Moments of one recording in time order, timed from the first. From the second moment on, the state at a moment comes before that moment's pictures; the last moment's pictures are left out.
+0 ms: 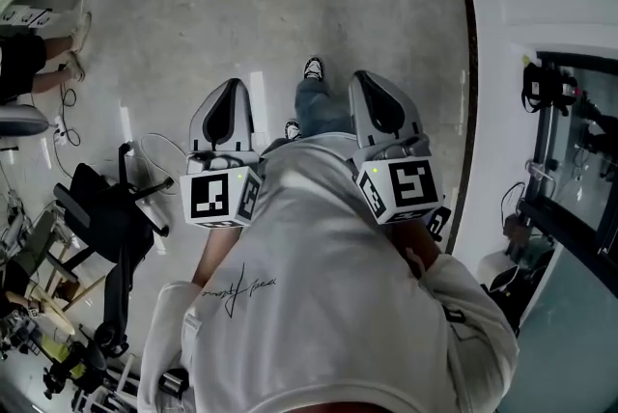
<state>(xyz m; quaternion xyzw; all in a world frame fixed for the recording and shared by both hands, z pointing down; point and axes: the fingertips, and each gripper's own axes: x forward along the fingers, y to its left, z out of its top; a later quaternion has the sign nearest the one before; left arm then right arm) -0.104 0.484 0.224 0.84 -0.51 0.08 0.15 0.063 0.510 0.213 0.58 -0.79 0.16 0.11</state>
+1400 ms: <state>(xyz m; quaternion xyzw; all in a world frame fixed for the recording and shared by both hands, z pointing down) -0.008 0.294 0.217 0.84 -0.51 0.10 0.13 0.139 0.308 0.238 0.54 -0.80 0.19 0.15</state>
